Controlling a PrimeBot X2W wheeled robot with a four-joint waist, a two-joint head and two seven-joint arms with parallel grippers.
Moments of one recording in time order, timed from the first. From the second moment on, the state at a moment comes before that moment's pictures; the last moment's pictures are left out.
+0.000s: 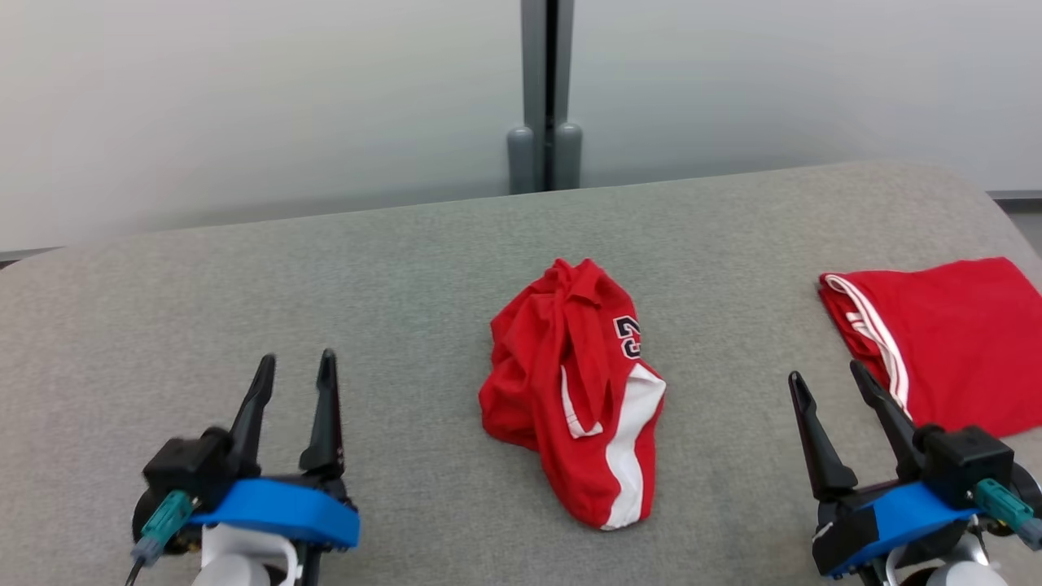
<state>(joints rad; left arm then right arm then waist) -0.16 0.19 -0.27 0.27 -0.49 -0.02 -0.24 -0.06 -0.14 0.03 0.11 0.16 0.13 -0.11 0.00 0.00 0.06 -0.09</state>
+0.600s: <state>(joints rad) 0.06 0.17 -0.09 0.15 -0.28 -0.04 -0.26 0.00 -0.14 0.03 0.10 0.17 0.13 -0.08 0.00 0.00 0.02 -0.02</state>
